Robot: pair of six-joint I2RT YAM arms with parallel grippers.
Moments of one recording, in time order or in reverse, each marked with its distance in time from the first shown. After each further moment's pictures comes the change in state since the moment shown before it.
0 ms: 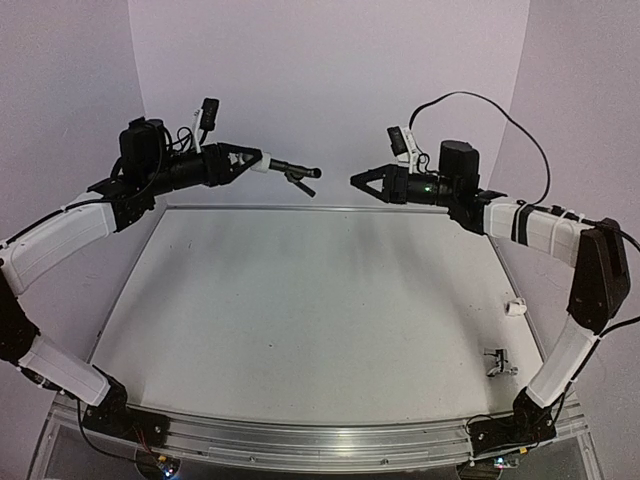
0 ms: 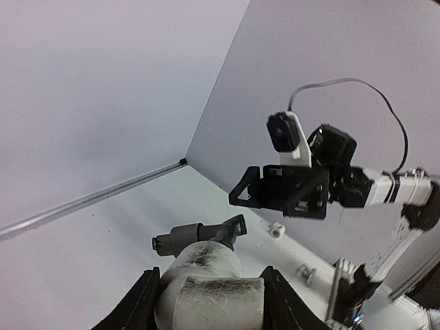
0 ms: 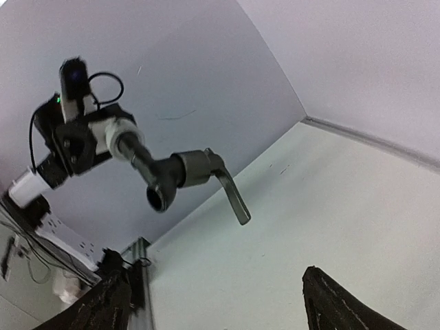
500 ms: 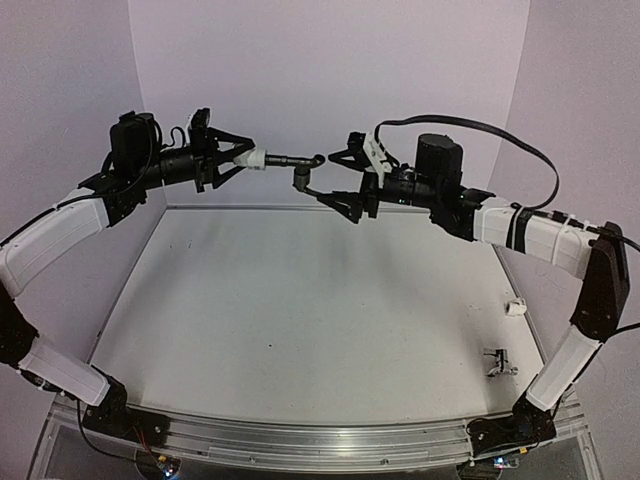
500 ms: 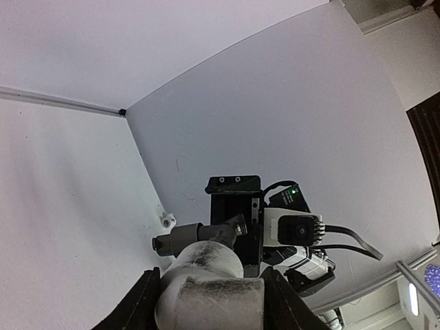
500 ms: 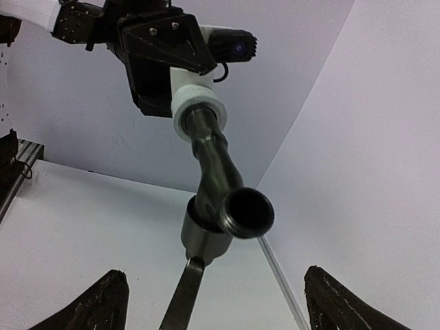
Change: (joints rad) left arm 0.045 -0.022 0.034 -0.044 0.136 -0.686; right arm 0.191 -0.038 0.046 -0.011 0.194 -0.942
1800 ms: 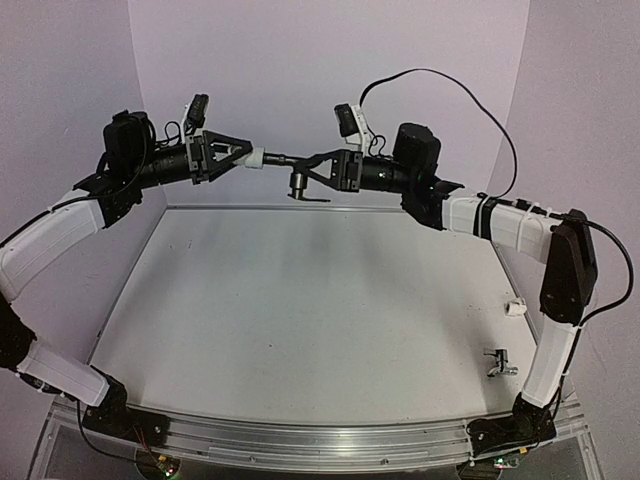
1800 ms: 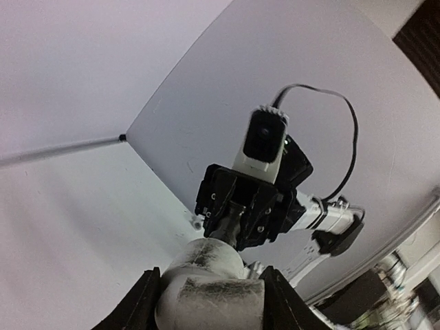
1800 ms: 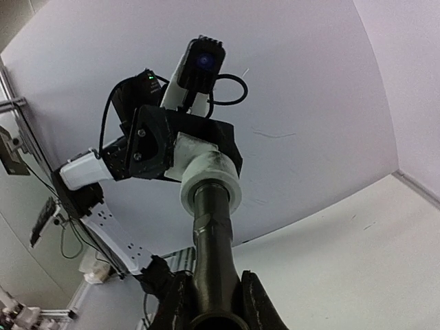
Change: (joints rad) left arm 0.005 -0.022 -0.007 0.010 0.073 0.327; right arm 0.025 0.204 0.210 0.188 -0.242 1.015
